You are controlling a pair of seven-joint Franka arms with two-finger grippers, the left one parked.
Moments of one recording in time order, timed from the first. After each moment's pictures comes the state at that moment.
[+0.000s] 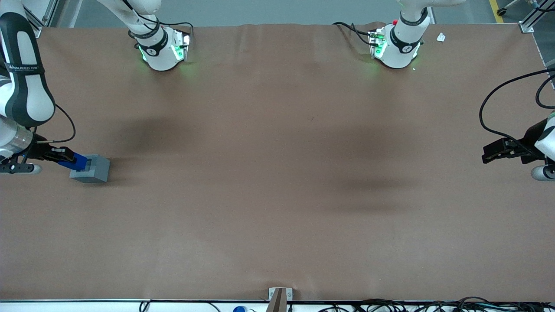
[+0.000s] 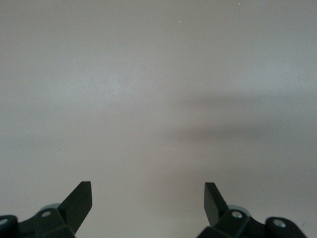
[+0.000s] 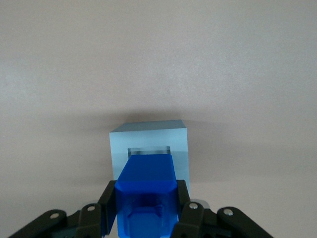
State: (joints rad) arm -0.34 0.24 -0.04 -2.05 0.06 2.29 -0.38
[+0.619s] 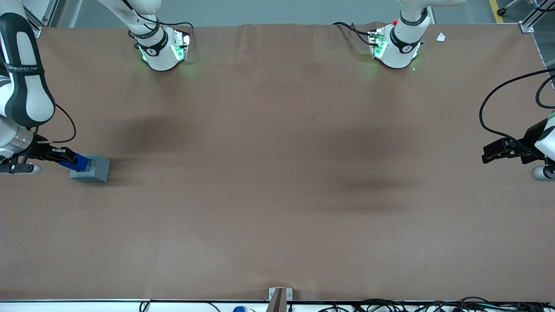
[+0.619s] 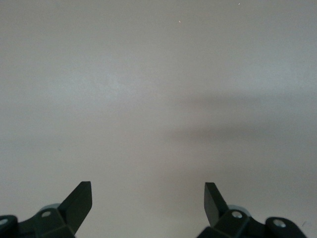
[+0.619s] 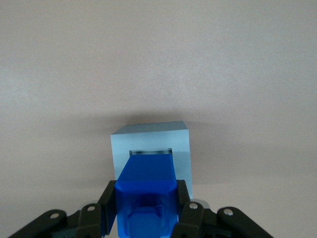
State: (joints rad) arm -0.34 0.24 -0.04 -2.06 0.06 2.30 -0.38
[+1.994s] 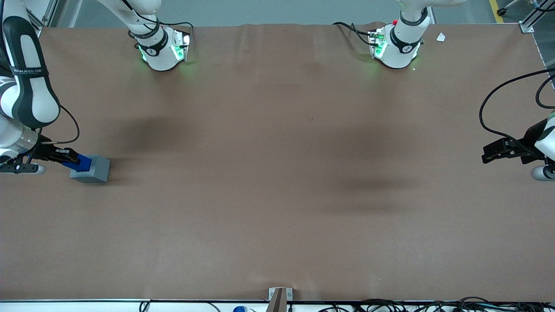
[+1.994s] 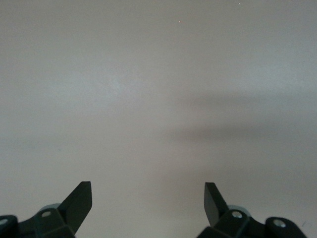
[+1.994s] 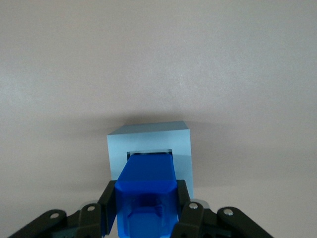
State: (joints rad) arm -0.34 0.25 -0.04 -2.08 0.06 2.35 -0.38
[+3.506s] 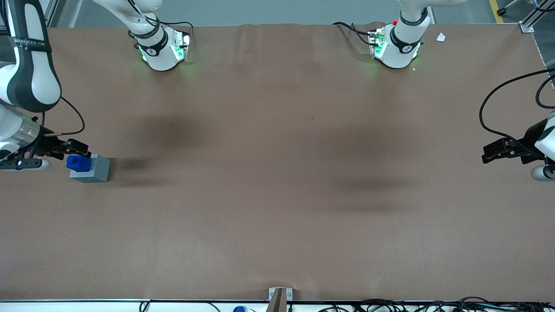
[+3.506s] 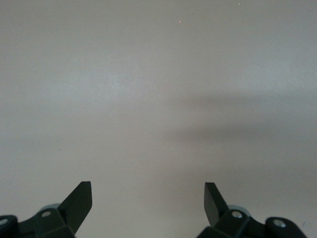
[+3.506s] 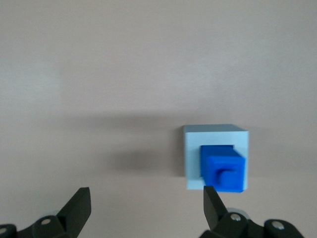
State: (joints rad) arm -0.20 0.10 -0.02 -2.04 0.08 2.13 -0.26
